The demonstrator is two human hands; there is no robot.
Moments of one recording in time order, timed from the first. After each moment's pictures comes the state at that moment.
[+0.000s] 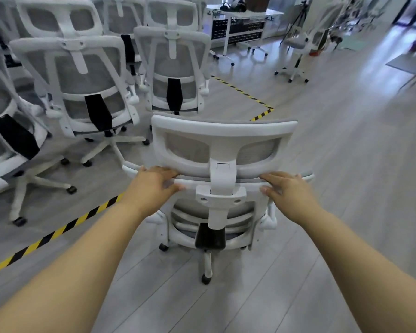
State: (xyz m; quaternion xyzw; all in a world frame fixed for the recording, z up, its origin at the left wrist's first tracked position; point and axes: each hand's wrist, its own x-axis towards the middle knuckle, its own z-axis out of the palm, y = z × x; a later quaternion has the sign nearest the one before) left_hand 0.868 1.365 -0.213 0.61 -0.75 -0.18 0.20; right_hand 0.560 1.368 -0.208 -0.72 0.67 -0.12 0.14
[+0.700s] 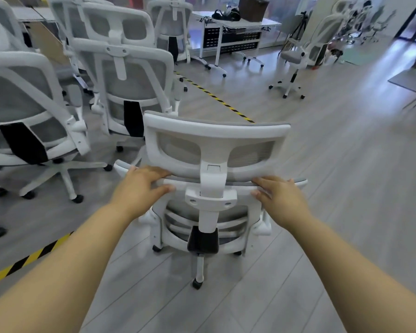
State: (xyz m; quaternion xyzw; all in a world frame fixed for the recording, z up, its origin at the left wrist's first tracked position) left_hand 0.656 1.000 -0.221 0.62 -0.71 -0.21 0.25; right_hand 0.353 1.011 -0.190 -0.72 0.67 -0.11 0.14
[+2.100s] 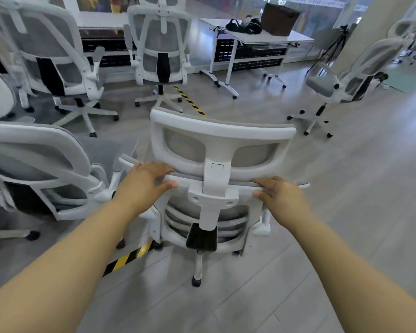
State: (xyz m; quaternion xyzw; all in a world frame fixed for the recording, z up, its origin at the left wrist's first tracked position) left_hand 0.426 0.254 -0.217 0.66 -0.69 -0.17 0.23; right_hand 0.117 0.224 -0.194 -0.74 0.63 -0.14 0.18
